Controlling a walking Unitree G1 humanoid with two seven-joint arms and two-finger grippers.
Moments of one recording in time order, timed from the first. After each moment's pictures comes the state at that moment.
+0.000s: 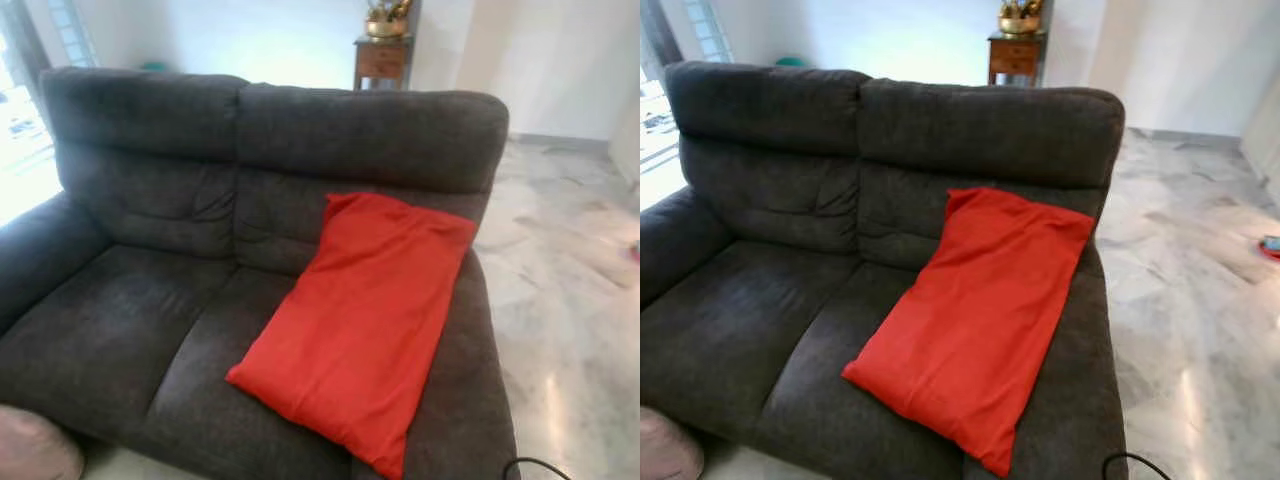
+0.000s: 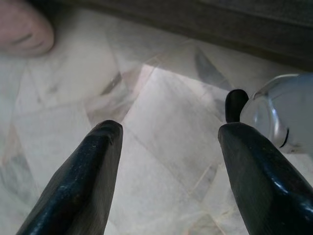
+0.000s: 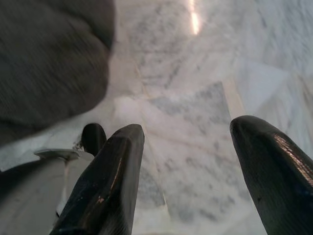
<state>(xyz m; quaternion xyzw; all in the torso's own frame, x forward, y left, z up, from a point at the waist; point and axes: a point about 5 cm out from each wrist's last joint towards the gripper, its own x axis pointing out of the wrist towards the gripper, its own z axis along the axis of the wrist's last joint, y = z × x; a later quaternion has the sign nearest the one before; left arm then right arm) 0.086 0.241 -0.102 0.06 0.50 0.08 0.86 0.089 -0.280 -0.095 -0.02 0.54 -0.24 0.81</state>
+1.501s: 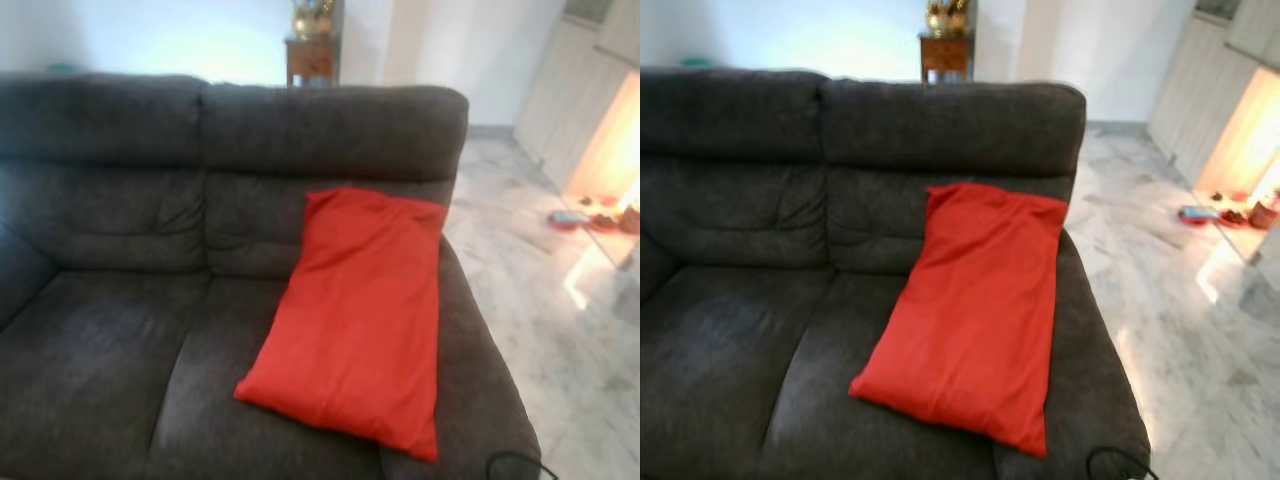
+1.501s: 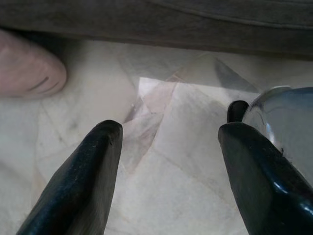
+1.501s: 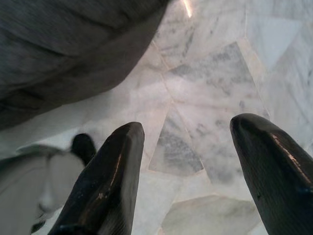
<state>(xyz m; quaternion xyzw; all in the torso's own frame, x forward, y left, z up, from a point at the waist) 0.086 0.237 -0.103 0.05 0.49 0.08 0.86 0.099 -0.271 -0.095 -0.01 0.52 -0.23 0.82</state>
